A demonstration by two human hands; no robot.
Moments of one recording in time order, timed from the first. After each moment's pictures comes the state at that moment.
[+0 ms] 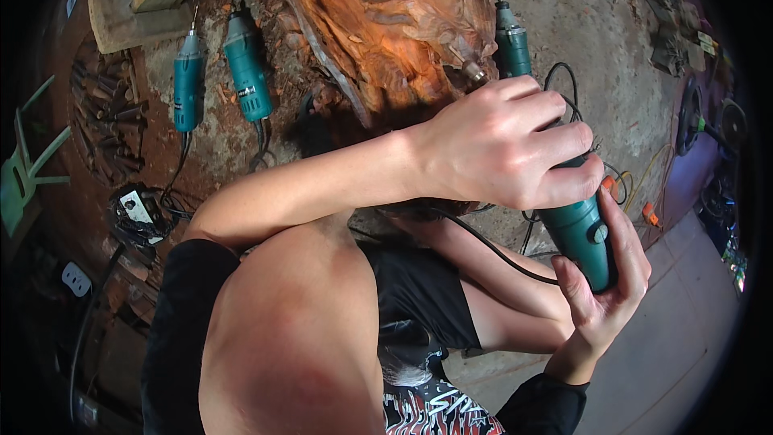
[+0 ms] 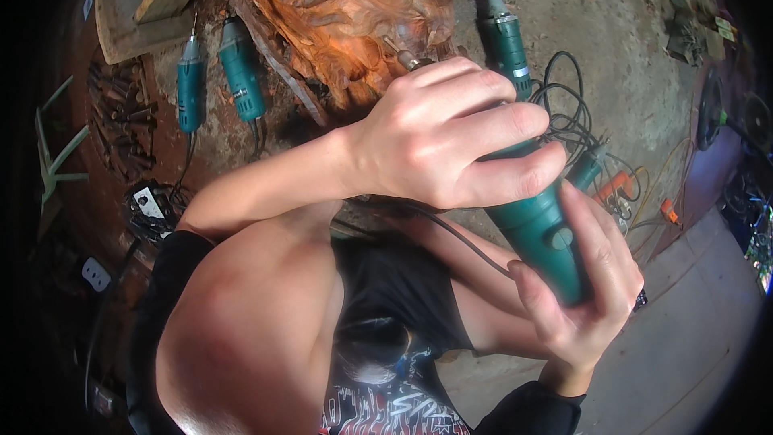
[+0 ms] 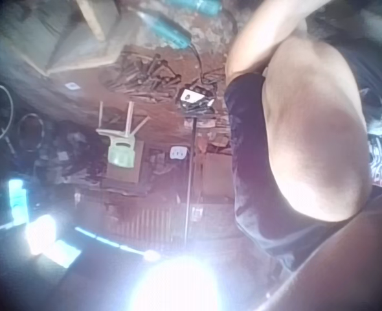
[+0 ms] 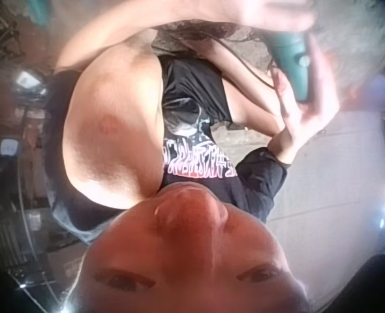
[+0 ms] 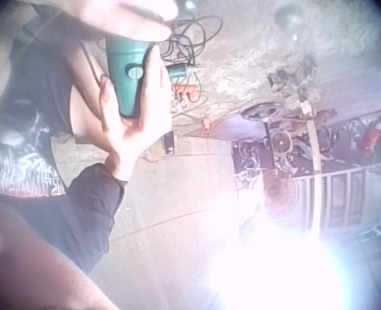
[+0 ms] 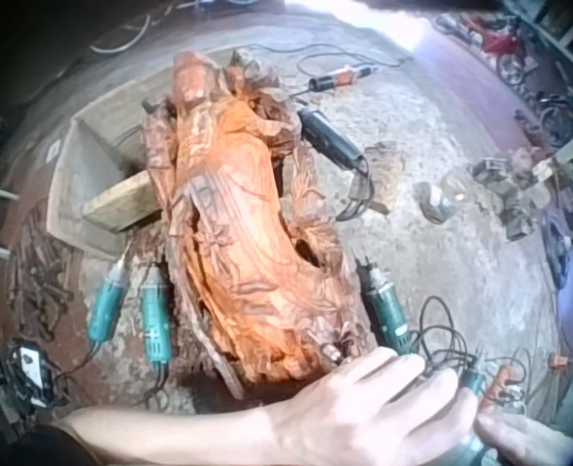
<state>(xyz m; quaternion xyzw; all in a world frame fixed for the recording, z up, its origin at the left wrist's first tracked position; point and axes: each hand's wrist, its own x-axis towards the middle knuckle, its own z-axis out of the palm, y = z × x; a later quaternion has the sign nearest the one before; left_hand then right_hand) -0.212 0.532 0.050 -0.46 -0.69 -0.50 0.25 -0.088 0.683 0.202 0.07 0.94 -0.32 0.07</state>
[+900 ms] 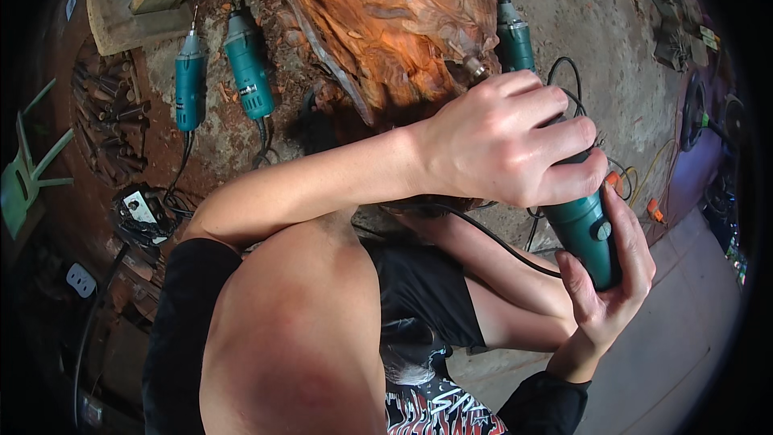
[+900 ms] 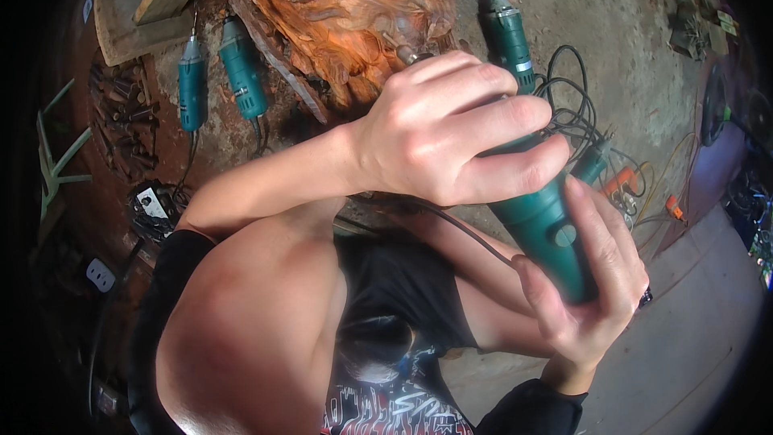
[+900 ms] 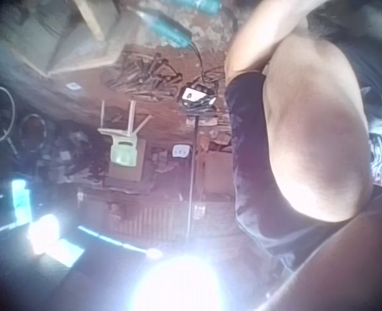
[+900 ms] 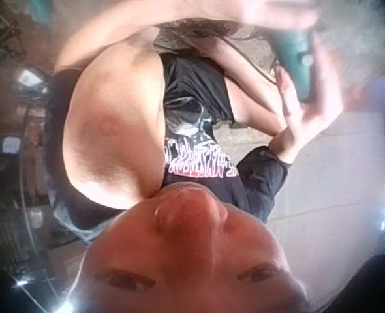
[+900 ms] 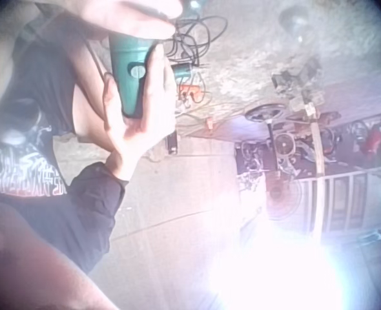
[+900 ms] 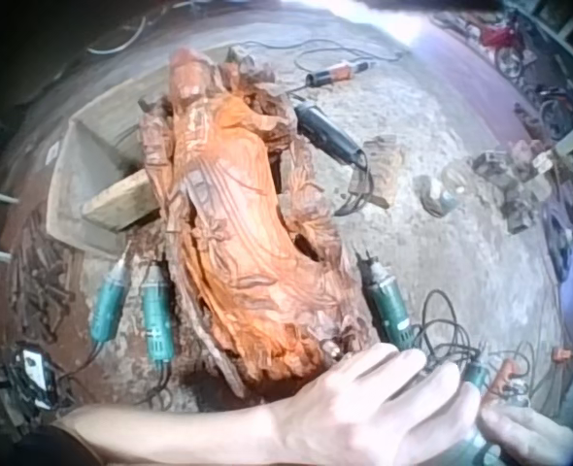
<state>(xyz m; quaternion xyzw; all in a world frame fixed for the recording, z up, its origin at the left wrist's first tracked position) -0.208 0.532 0.048 -0.46 -0.69 -0.50 0.25 -0.085 0.682 0.199 0.07 0.95 -0.31 0.06</state>
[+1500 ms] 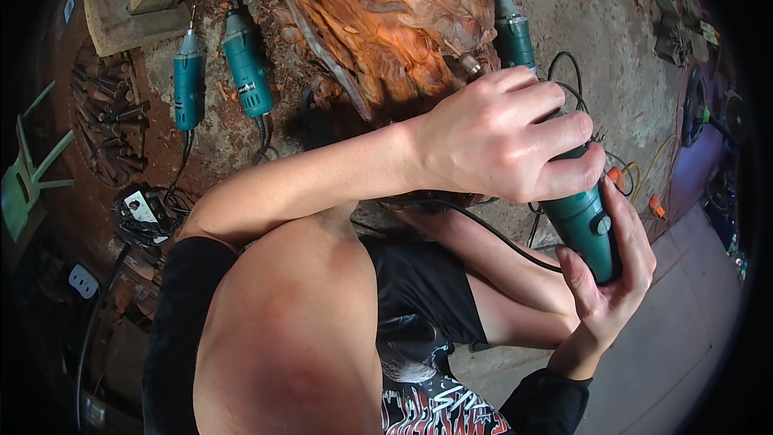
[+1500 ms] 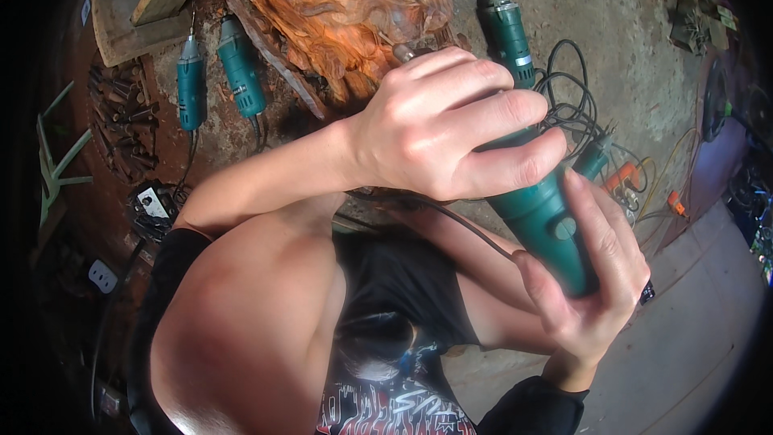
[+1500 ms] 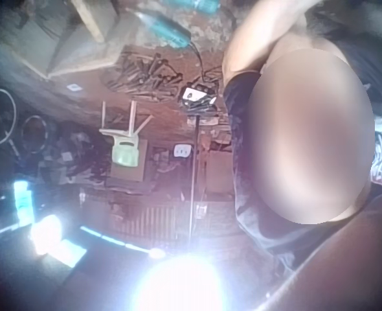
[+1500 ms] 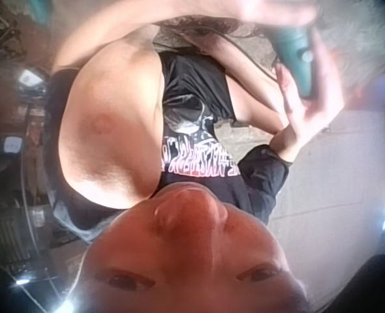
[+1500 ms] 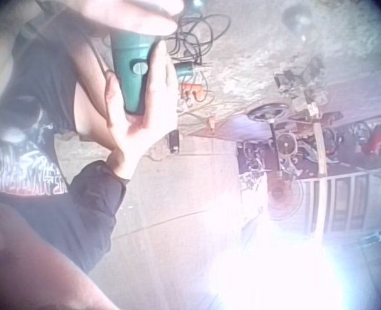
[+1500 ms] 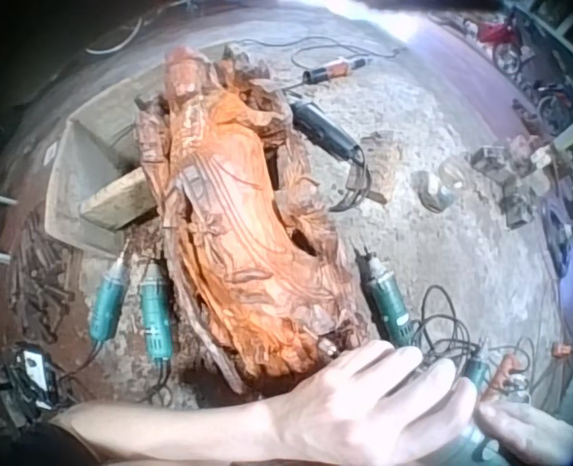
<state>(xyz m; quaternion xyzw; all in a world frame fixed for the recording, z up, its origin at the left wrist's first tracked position) -0.206 0.530 0.046 -0.47 -0.69 -0.49 0.25 -0.083 0.683 0.197 0.08 0.94 -0.31 0.07</state>
